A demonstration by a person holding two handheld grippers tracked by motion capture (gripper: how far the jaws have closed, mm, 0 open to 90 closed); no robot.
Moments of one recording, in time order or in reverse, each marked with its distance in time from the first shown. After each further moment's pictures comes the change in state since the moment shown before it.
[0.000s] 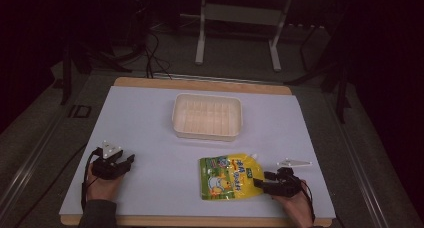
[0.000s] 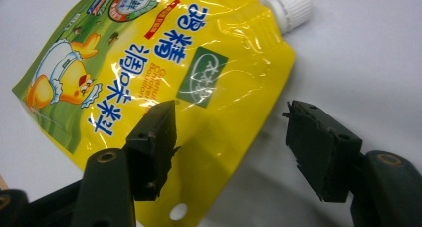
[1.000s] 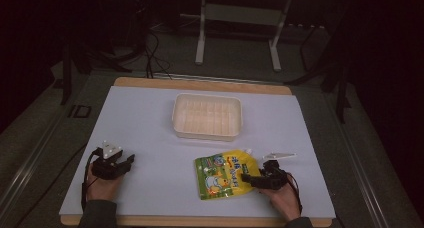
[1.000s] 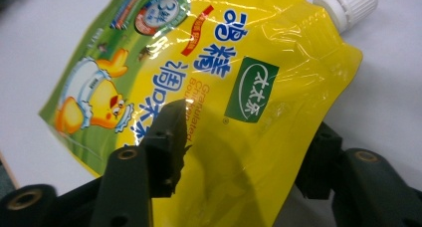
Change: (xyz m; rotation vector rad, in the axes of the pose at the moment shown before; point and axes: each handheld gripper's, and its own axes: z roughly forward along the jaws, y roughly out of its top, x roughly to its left) left arm -0.001 0.000 0.000 -0.004 0.006 0.000; right arm 0.021 0.025 0.027 0.048 0.058 -0.009
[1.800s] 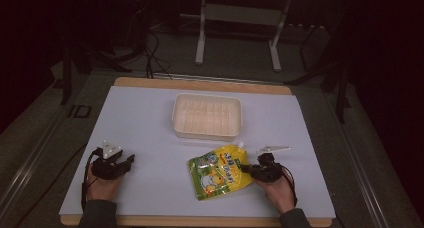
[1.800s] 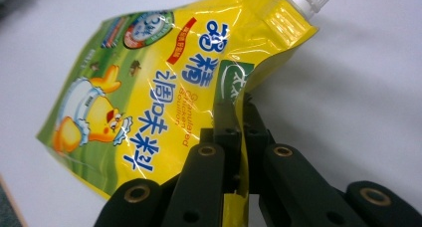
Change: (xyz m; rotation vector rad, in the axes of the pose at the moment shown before) left arm 0.000 0.000 0.000 0.001 -0.002 0.000; right arm 0.011 0.025 0.000 -0.015 -0.018 -0.044
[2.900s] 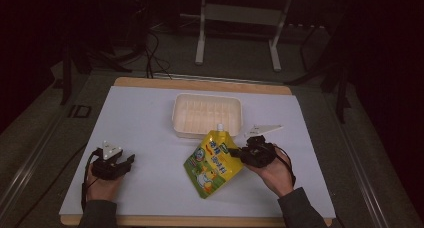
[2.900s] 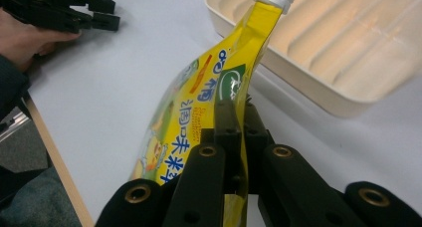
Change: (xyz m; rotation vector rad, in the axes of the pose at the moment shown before) left arm -0.001 -0.001 -0.001 -0.013 0.003 0.008; right arm 0.058 0.073 -0.033 -0.034 0.042 -0.217
